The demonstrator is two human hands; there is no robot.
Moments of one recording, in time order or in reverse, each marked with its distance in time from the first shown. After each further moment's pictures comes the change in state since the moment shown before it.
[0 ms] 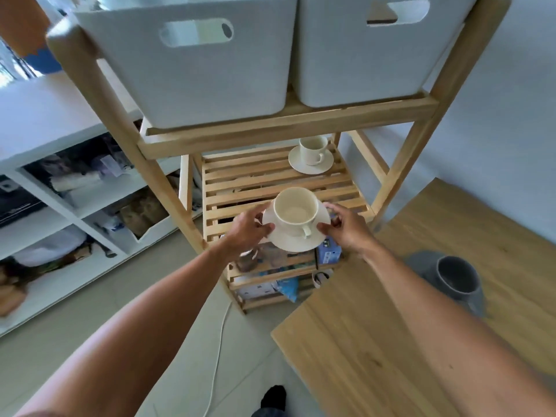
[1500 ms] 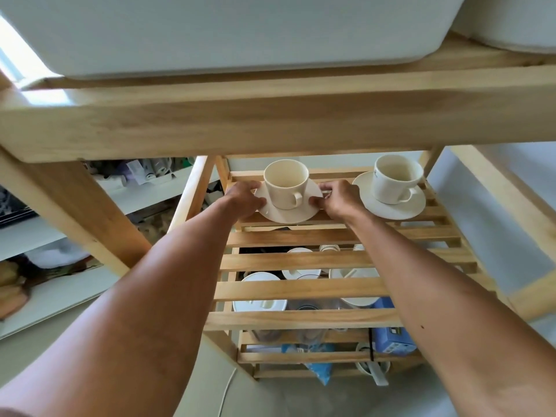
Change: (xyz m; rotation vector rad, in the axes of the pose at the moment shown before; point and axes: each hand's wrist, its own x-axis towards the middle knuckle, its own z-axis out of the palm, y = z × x) left_hand 0.240 -0.087 -0.103 0.212 0.304 -0.290; right_hand 0.295 -0.031 0.115 -0.286 0.021 -0.147
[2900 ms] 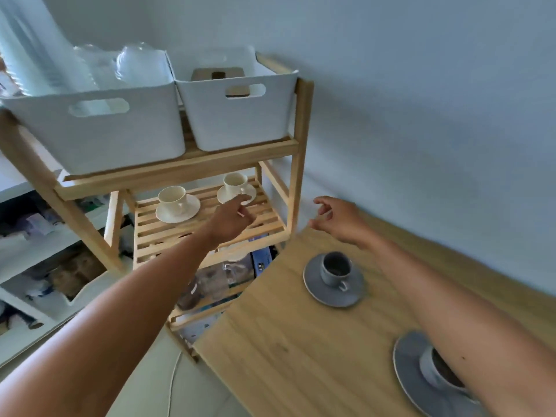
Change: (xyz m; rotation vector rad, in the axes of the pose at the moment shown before) left_hand -0.382 0.182 0.037 -0.068 -0.237 0.586; right_hand -0.421 0.040 -0.301 0.010 0.190 0.125
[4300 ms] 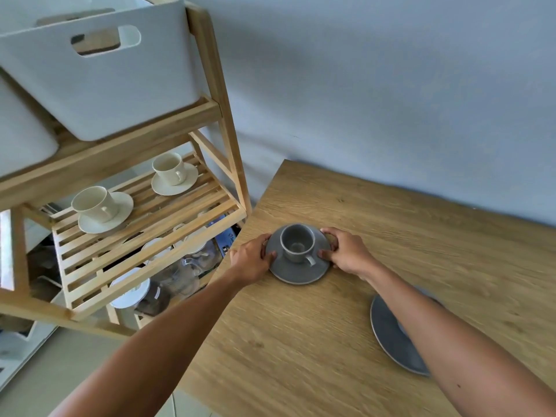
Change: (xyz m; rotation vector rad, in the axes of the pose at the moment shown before) left_hand 0.000 -0.026 0.173 0.257 -0.374 0.021; right_hand -0.048 0.173 0.051 0.105 -0.016 0.392
